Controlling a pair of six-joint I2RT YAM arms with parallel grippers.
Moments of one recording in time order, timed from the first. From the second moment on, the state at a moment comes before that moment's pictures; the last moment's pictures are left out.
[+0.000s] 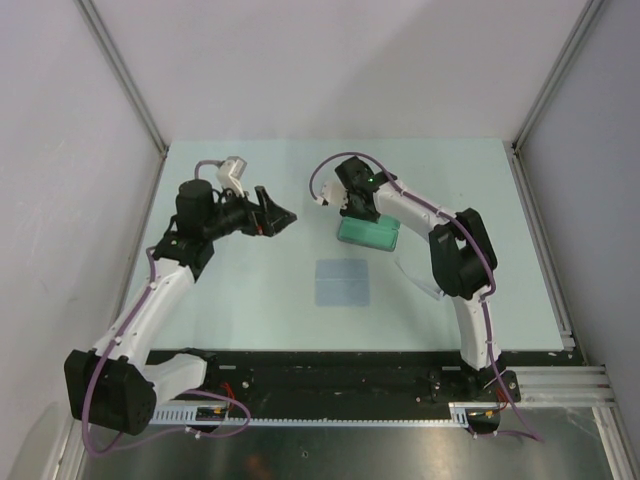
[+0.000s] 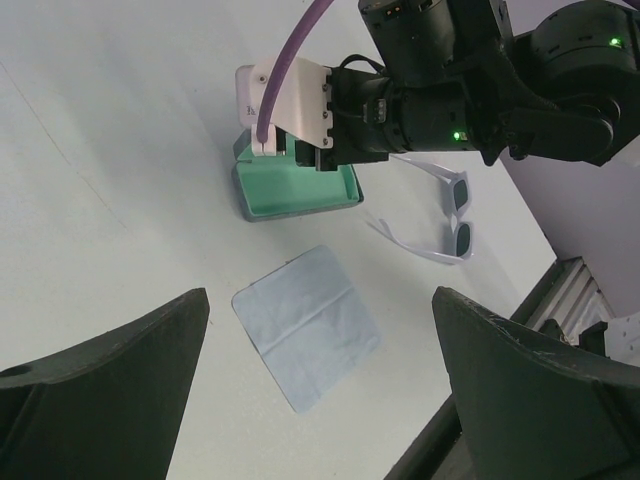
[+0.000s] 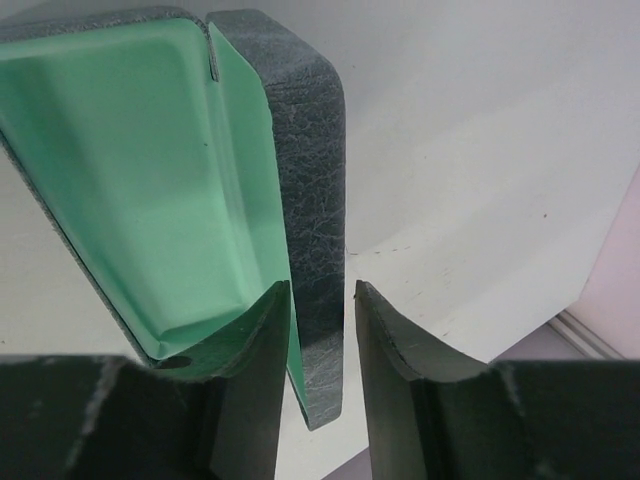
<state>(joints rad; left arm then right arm) -0.22 1.11 0.91 -0.14 0.56 -0.38 0.59 2.13 1.76 -0.72 0.27 -0.81</state>
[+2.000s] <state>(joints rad) -0.39 1.72 1.01 -0.17 0.43 -0.58 0.66 1.65 1.11 -0.39 0.06 0.46</state>
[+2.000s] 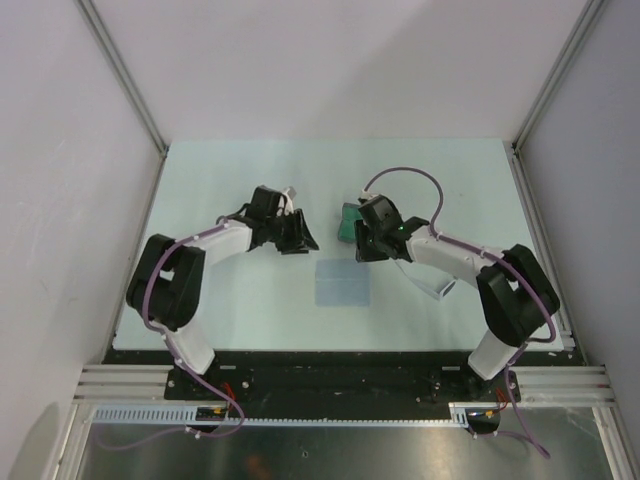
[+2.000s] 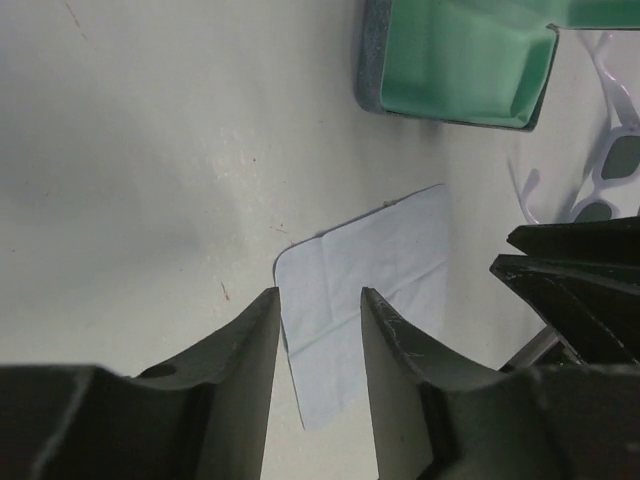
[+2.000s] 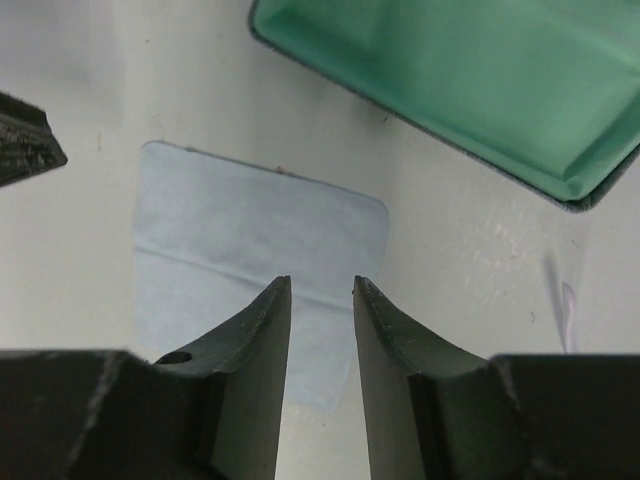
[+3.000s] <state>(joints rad) -0.49 1.85 1.05 -0.16 0.26 -0.59 0.61 1.82 1.11 -0.30 0.05 0.49</state>
